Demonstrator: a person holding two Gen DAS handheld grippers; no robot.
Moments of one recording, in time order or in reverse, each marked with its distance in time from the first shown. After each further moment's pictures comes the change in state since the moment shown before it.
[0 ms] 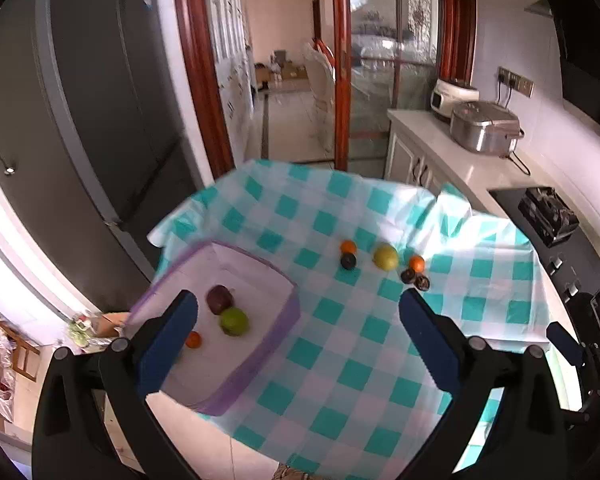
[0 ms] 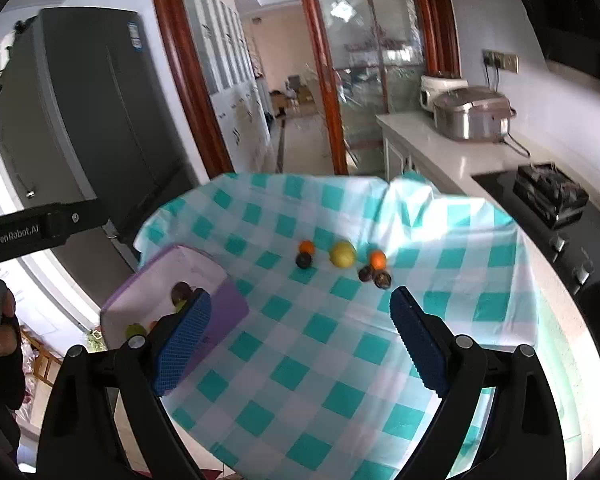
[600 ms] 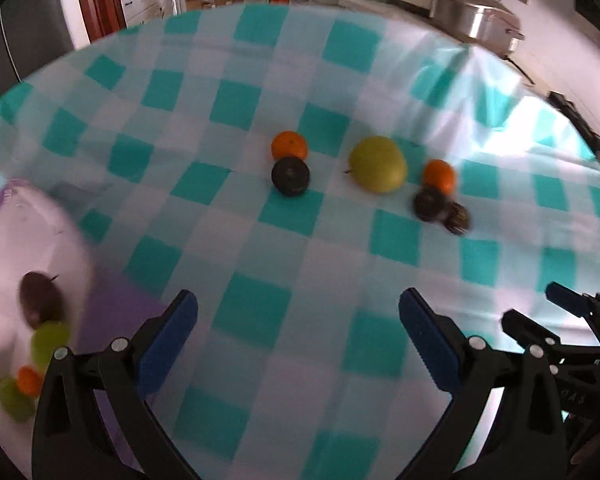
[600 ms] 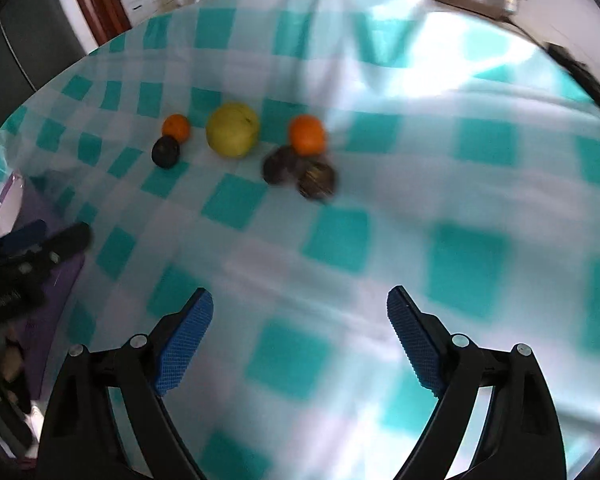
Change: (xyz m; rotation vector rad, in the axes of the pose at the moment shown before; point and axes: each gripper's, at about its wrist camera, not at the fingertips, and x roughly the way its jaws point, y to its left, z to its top) left arm 0.361 -0.071 -0.068 0.092 0.257 -0.198; right arm 0.312 -0.118 -0.058 0.029 0.398 -0.157
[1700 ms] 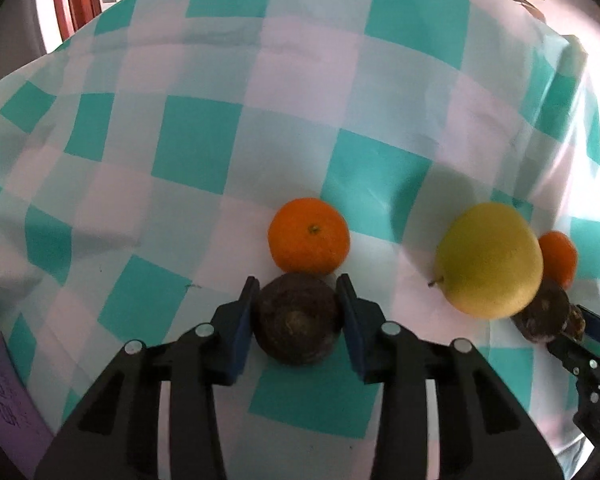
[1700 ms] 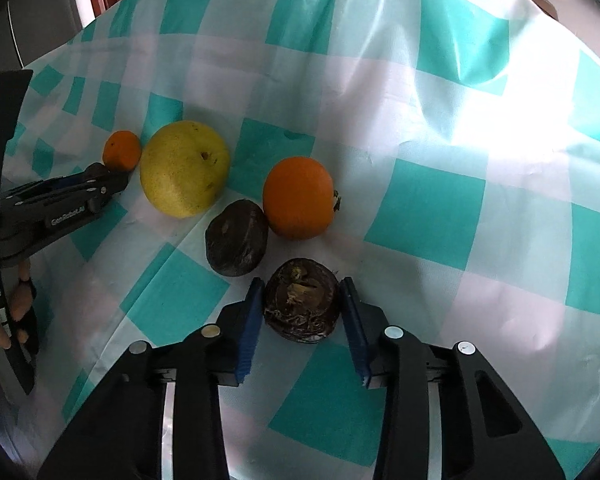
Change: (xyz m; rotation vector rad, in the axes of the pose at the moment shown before) left arm 0.150 0.012 0.087 0.050 -0.116 0.055; right arm 0.098 -0.011 0.053 -0.095 -0.098 -0.033
